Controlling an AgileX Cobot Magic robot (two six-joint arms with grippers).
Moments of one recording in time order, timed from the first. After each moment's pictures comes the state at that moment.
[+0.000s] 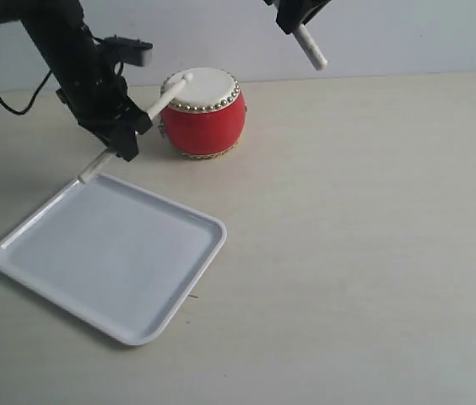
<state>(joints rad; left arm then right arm) -0.30 2.28 -1.91 -0.22 1.21 0.48 0.42 1.96 -2.00 0.16 1.23 -0.36</state>
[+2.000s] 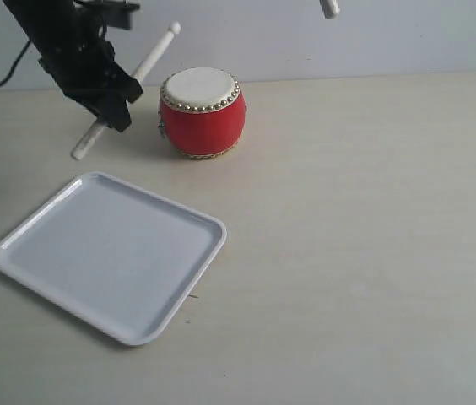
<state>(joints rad) -0.30 2.14 -1.87 -0.23 1.22 0.46 0.42 1.79 -1.98 0.17 1.23 -0.37</state>
